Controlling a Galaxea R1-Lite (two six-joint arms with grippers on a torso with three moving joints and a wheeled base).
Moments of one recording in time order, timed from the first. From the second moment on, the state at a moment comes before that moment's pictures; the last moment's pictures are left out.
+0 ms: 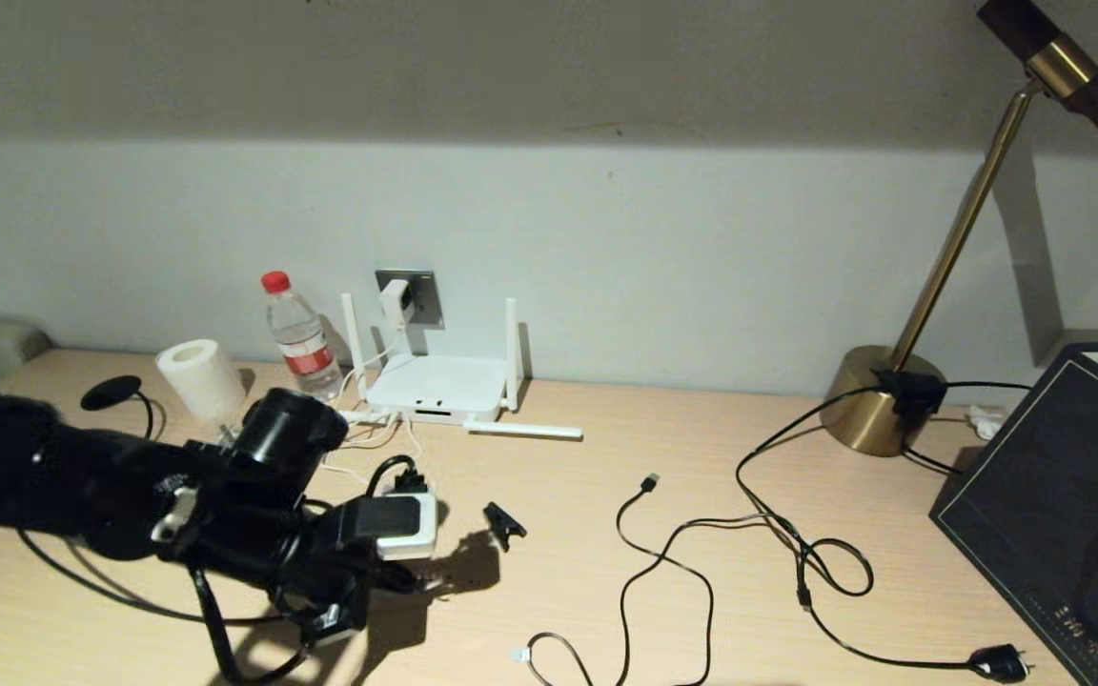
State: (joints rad) left arm -0.30 1.79 -0.88 0.13 -0.28 1.13; right arm 0.00 0.00 0.00 -0.09 0.01 -0.01
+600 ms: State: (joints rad) left arm -0.36 1.52 -1.07 0.25 -0.29 1.24; right arm 0.00 0.00 0.00 -0.09 0.01 -0.03
